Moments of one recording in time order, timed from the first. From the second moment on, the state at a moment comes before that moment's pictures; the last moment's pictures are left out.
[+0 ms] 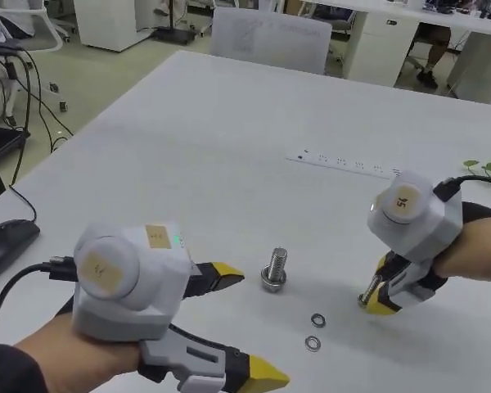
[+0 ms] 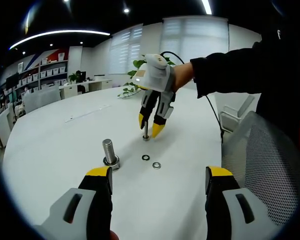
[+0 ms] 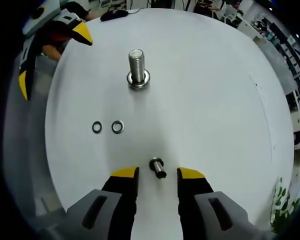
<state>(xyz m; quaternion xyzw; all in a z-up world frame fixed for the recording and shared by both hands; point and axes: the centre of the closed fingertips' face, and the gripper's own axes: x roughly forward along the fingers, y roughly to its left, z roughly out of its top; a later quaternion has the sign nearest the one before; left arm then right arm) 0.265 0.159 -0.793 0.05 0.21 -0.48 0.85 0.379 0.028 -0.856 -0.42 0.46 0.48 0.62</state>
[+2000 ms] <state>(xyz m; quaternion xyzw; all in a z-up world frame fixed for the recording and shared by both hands) 0.255 0.156 -0.793 0.07 0.21 -0.50 0.84 0.286 0.037 -0.818 -0.40 0.44 0.49 0.64</state>
